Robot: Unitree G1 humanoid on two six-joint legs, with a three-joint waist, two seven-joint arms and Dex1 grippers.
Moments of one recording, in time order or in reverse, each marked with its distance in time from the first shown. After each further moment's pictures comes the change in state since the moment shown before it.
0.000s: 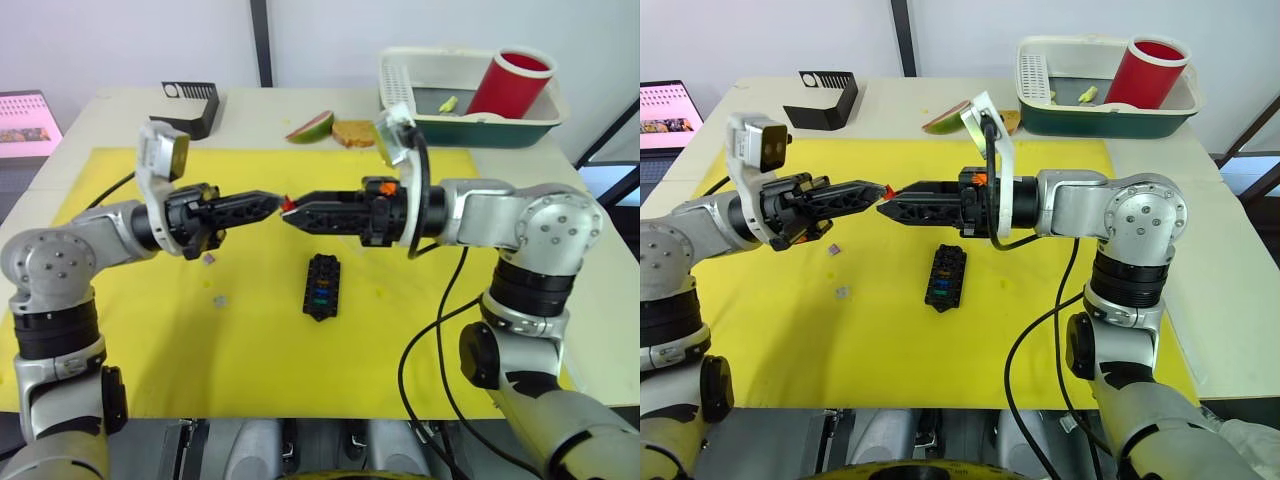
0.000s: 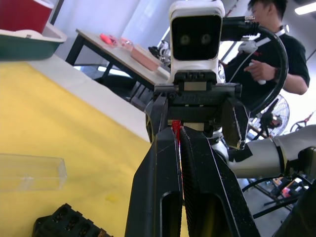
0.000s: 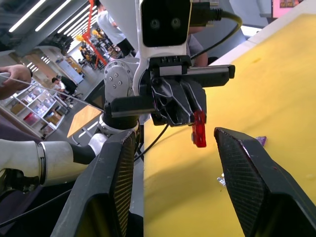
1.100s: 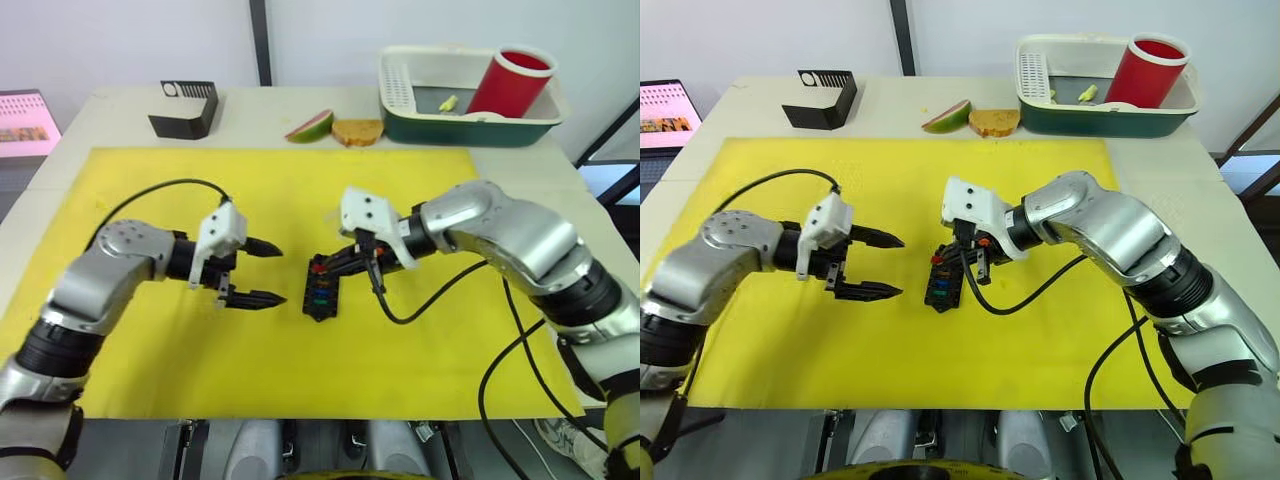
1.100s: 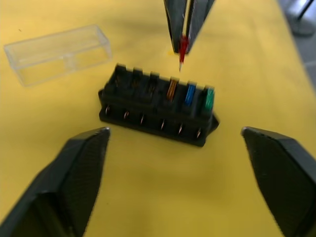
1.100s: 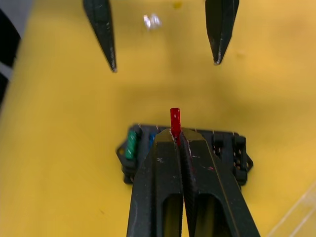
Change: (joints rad) left arm 0.122 0.184 -0.501 0.042 0.726 -0.797 -0.316; right arm -0.039 -0.516 0.807 -0.057 -0.754 -0.649 0.614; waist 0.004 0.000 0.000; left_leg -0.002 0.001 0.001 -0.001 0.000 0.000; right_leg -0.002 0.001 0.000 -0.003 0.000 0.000
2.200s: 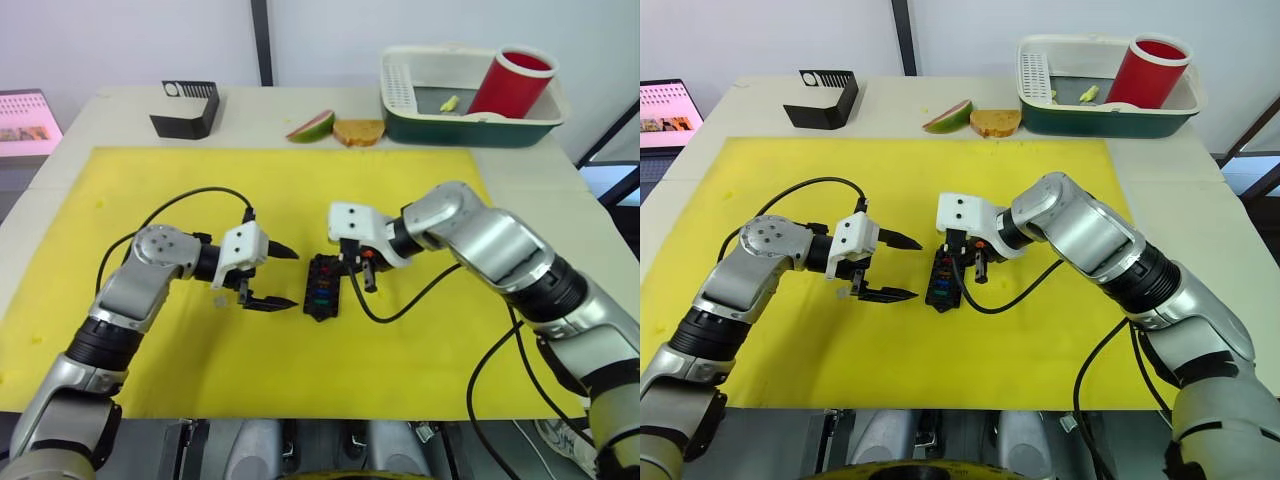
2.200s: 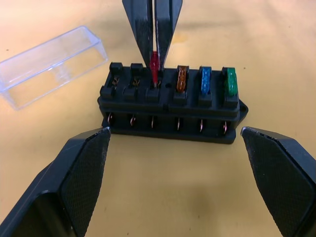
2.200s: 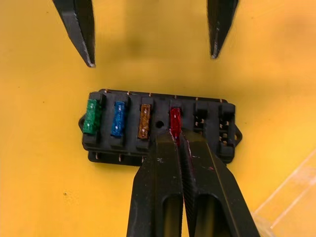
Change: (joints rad) left arm -0.019 -0.128 -0.024 0.103 0.168 -0.178 -0.047; right arm -0.020 0.082 0.054 0.049 -0.220 0.060 0.066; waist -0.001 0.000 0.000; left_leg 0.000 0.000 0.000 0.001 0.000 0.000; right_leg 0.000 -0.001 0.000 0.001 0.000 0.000
